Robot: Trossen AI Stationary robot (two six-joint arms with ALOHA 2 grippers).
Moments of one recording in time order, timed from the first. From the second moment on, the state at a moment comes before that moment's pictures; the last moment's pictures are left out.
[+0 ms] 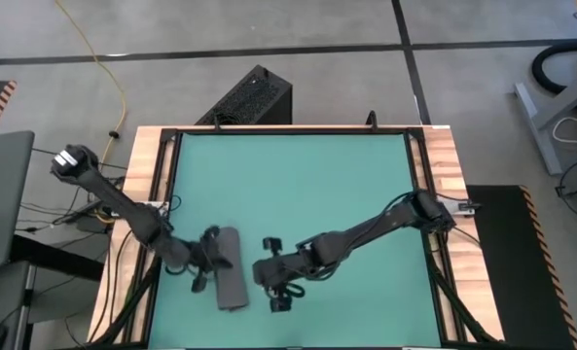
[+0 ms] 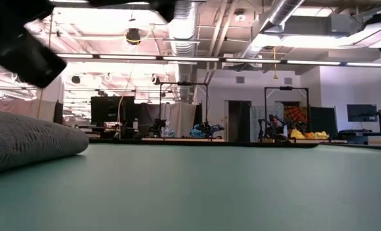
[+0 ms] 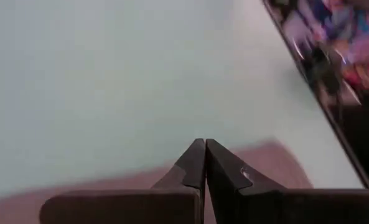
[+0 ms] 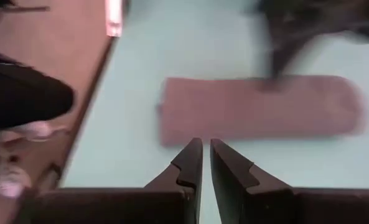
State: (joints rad) left arm -0.64 1.02 0.37 0.13 -0.38 -0.50; right arm 0.39 2.10 1.86 -0.46 0.12 0.19
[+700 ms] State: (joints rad) left arm -0.83 1.34 0.45 0.10 -0.25 -0.72; right arm 0.39 1.68 1.22 -0.13 0.24 0.43
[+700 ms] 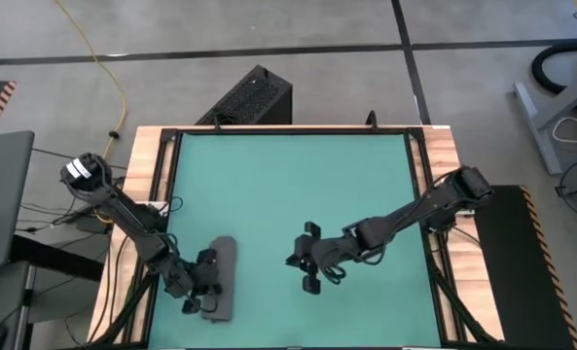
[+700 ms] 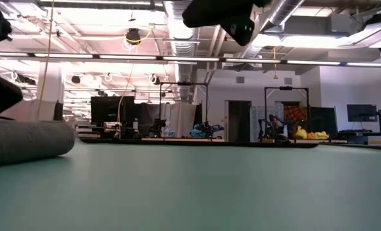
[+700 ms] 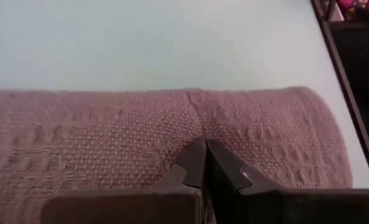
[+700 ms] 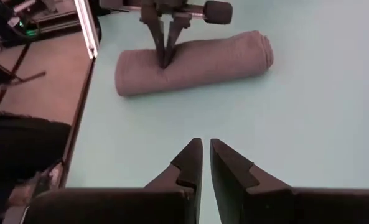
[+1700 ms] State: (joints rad) left arm 0.03 0.69 0.40 0.18 0.14 -0.15; right arm 0.08 1.25 0.67 0.41 0.12 0.17
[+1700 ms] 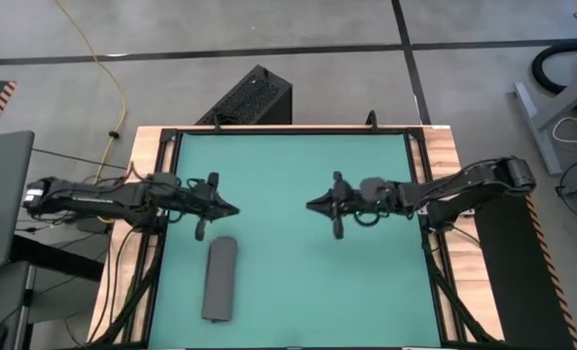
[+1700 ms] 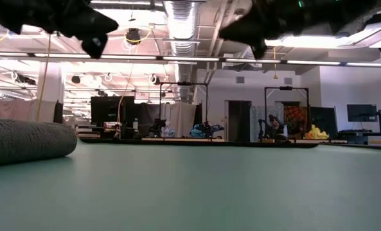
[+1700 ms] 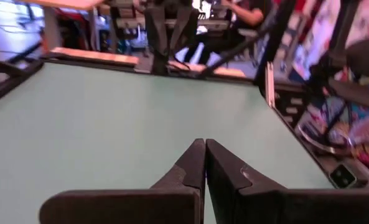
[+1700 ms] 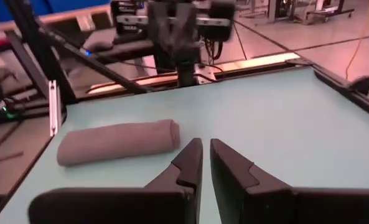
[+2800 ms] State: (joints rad) left arm 0.03 0.02 0.01 0.03 -0.02 -0.13; right arm -0.03 0.58 0.01 0.43 0.26 0.20
